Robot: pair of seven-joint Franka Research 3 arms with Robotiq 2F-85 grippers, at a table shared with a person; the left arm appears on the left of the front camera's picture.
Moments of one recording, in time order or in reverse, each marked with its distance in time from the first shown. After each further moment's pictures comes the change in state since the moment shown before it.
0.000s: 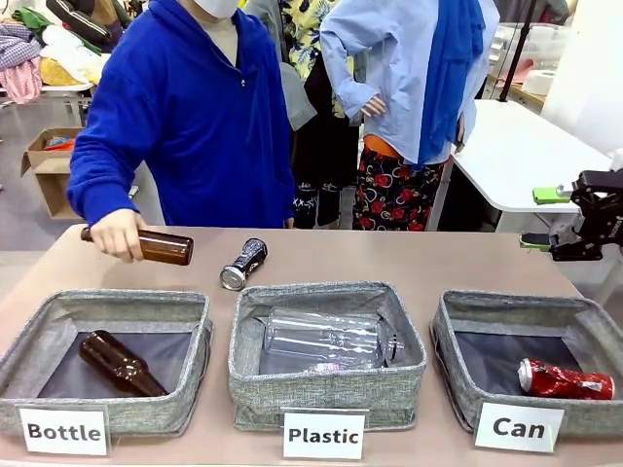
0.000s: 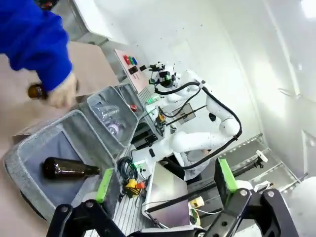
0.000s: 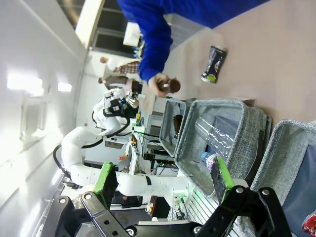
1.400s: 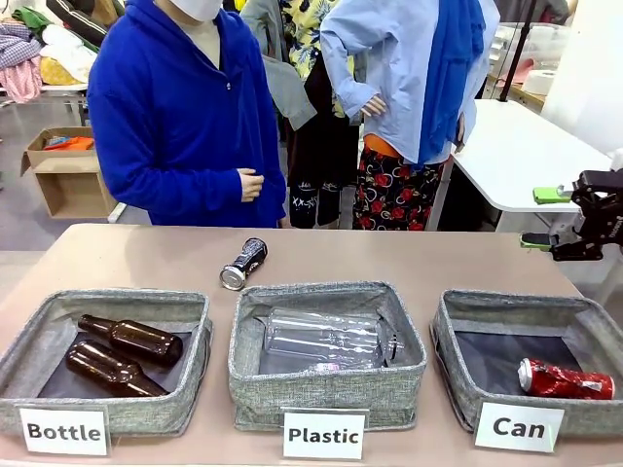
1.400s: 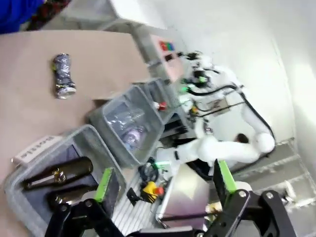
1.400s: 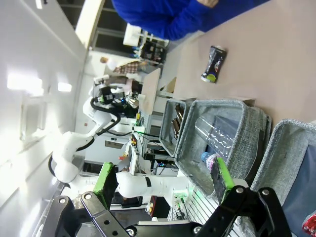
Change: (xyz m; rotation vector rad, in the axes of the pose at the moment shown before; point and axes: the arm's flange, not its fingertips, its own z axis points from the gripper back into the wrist) left arm 0.078 -0.045 -0.147 0.272 0.112 0.018; right arm 0.000 0.000 0.000 0.000 0.000 0.000
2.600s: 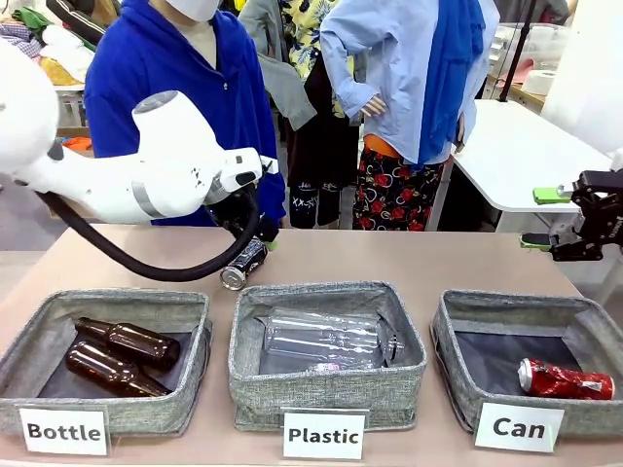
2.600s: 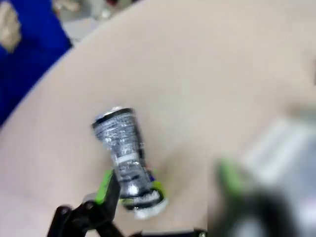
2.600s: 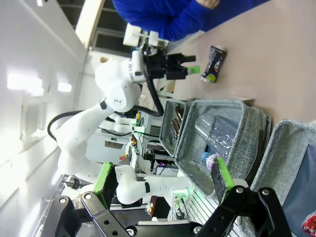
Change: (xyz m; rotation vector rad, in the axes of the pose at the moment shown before) left arm 0.076 0.073 -0.416 0.889 0.308 -0.449; right arm 0.000 0.000 0.000 0.000 0.000 0.000
